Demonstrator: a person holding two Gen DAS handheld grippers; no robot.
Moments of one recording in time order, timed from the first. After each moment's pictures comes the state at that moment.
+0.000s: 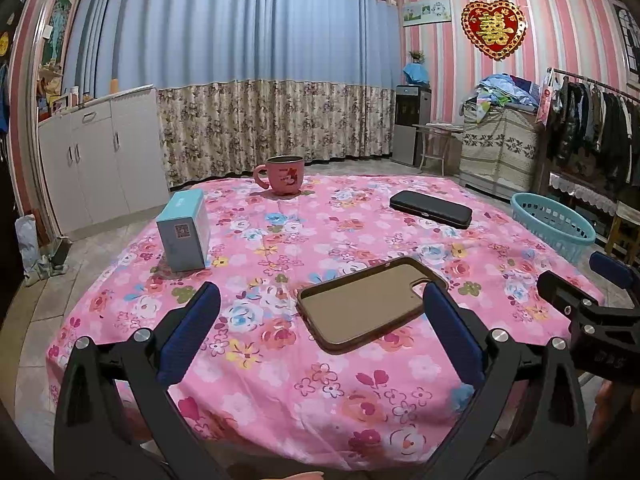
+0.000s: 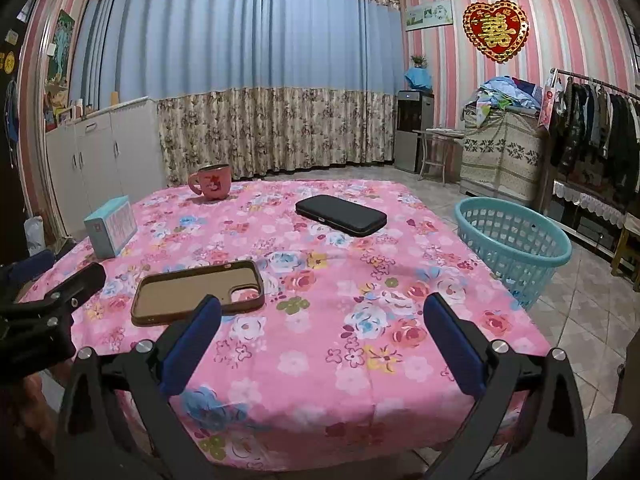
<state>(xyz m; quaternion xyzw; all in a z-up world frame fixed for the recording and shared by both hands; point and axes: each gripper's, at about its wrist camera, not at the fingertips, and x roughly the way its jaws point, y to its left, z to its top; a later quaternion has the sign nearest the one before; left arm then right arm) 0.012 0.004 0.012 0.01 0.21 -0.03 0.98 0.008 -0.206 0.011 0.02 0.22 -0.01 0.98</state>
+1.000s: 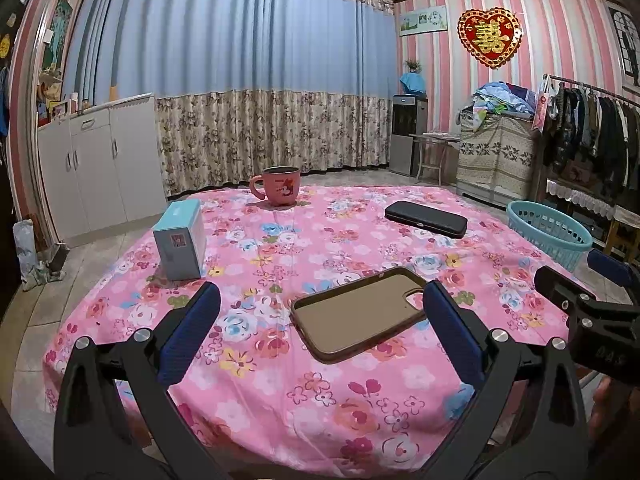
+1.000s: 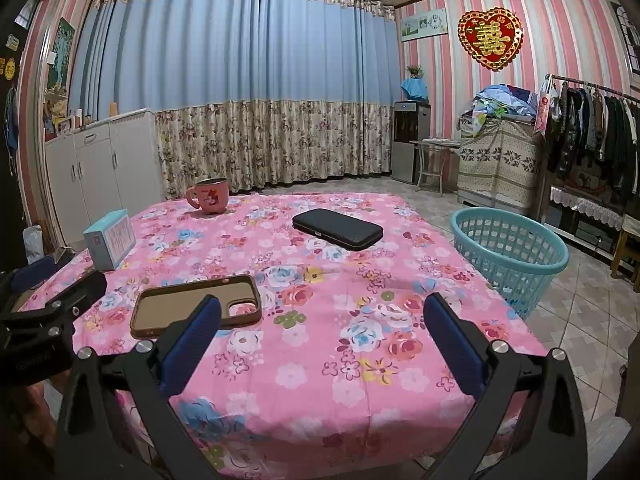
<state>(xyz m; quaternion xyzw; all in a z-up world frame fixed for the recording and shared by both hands) 0.009 0.001 0.014 0.00 0.19 -0.04 0.98 0.010 -0.208 0.016 0.02 0.20 -0.02 0.98</state>
